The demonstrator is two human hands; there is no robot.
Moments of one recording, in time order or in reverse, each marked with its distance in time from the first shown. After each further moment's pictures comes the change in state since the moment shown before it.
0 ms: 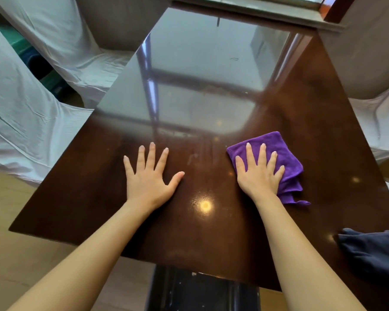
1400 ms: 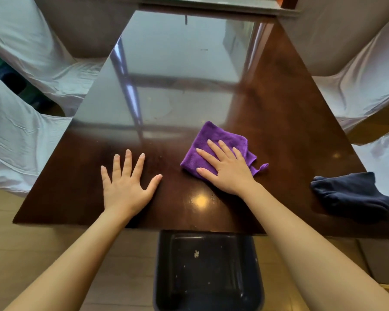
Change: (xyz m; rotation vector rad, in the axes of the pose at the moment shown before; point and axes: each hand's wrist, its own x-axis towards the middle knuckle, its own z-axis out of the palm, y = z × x) left_hand -0.063 -0.027 -0.008 0.024 -0.021 0.015; right_hand -0.066 0.008 0.011 0.003 -0.062 -0.506
